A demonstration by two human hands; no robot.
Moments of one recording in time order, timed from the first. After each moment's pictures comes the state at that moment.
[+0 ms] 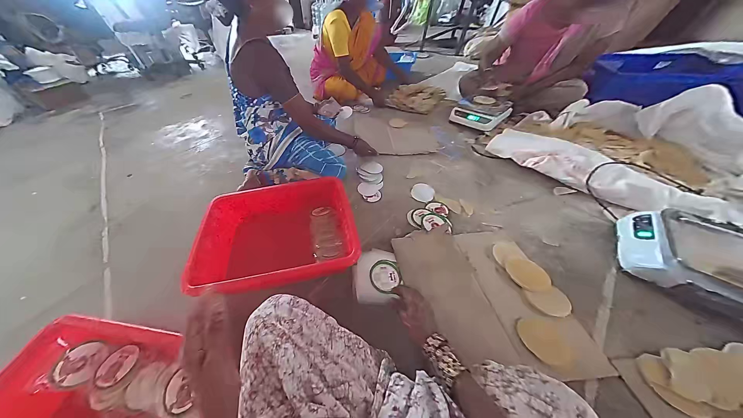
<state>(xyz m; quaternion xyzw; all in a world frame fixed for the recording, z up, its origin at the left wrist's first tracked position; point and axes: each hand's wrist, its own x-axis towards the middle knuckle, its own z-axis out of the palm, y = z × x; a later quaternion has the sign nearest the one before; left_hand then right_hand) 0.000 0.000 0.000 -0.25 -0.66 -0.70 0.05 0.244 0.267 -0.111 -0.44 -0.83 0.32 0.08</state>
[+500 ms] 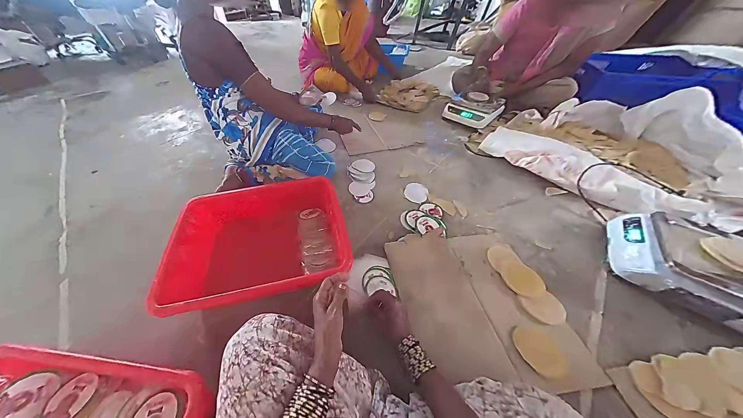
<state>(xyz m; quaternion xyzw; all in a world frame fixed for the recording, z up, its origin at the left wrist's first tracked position) 0.078 0.172 -0.065 -0.19 -0.59 -0.72 -0.33 0.208 0.275 -0.148 -0.39 -0.81 0.39 0.19</state>
